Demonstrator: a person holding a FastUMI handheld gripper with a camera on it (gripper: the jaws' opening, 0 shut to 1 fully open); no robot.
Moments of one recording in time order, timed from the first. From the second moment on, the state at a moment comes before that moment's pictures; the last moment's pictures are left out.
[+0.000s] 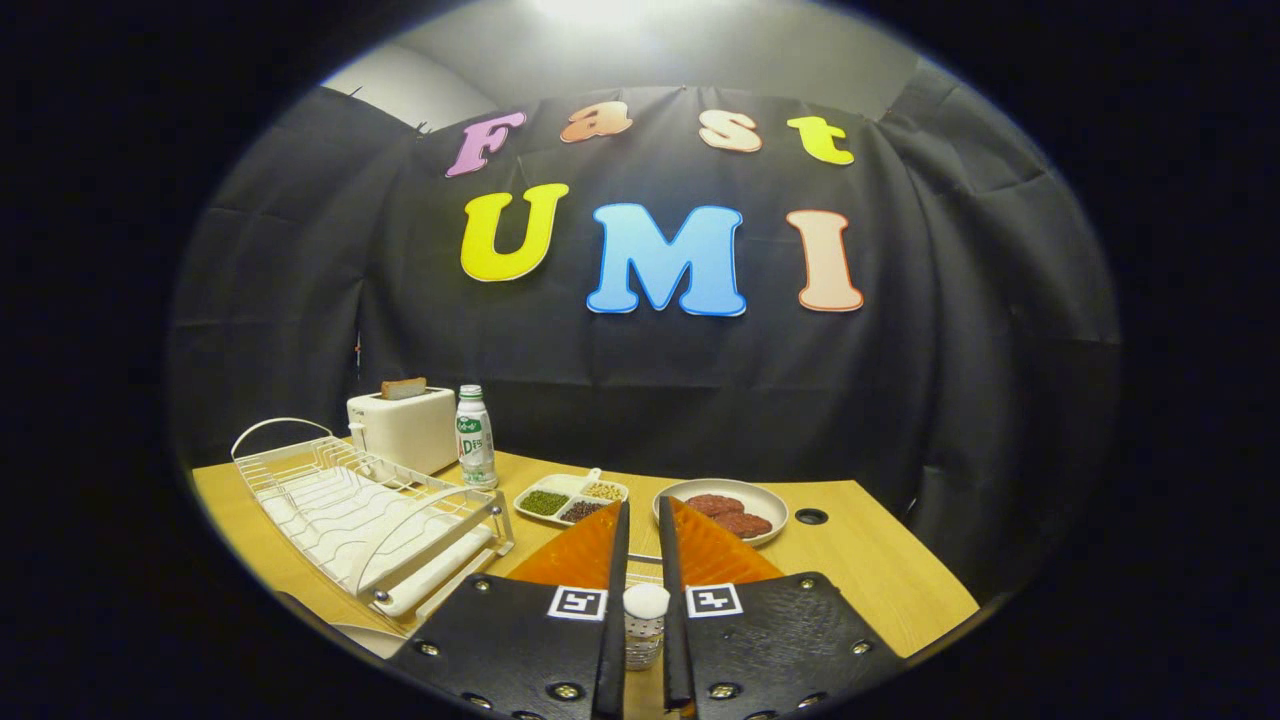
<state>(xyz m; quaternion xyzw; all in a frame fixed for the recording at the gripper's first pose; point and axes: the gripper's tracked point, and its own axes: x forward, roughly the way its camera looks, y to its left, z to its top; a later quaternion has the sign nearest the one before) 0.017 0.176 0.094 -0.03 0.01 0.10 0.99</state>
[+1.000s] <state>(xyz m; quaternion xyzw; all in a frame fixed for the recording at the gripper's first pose) -0.051 0.155 0.208 -0.03 0.03 0.04 1.00</state>
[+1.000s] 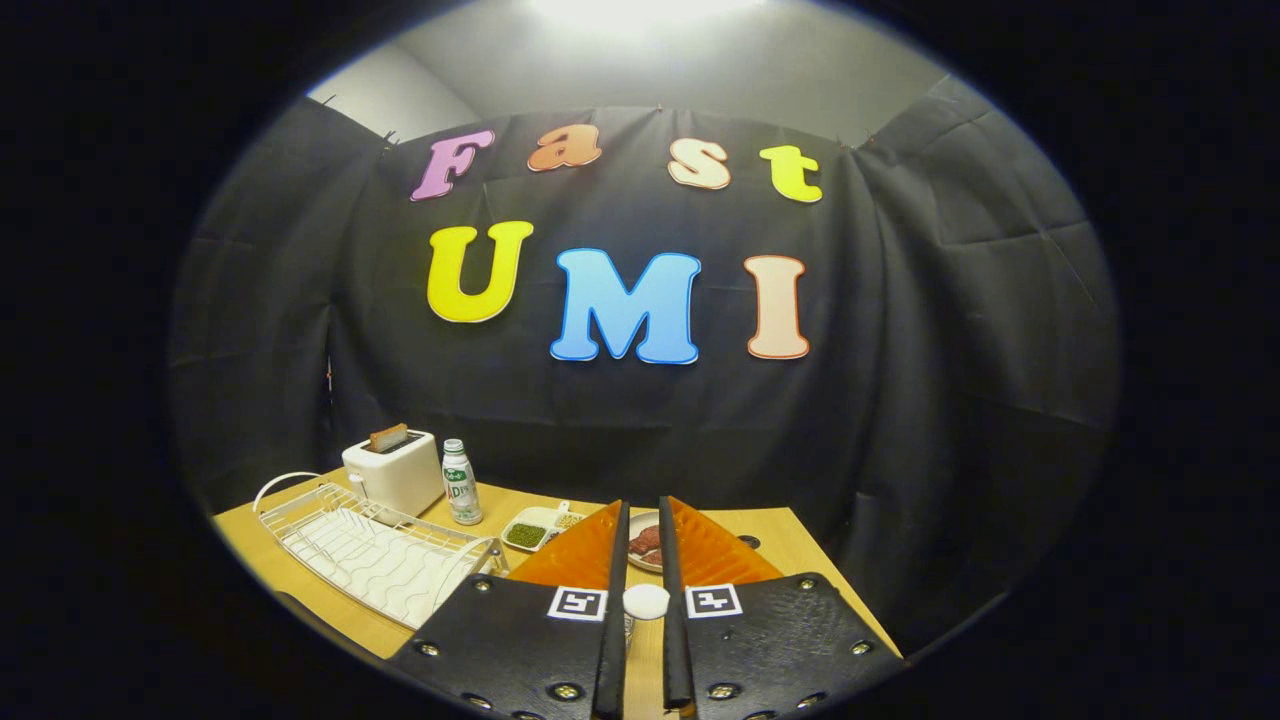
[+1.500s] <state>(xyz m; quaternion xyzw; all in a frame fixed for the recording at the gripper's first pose) -0.109 0.193 0.157 -0.03 0.12 0.08 0.99</state>
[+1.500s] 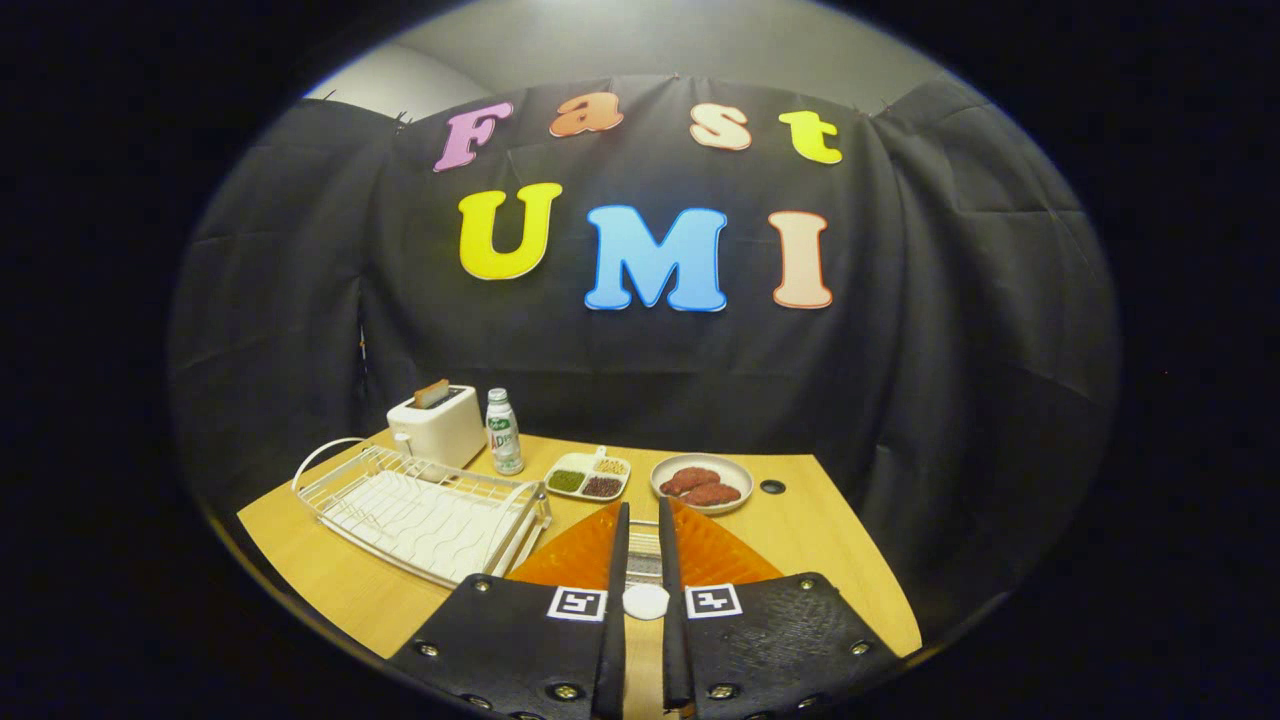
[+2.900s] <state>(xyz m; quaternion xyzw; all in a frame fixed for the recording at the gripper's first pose) -0.118 0.339 0.046 -0.08 0.26 0.23 0.93</state>
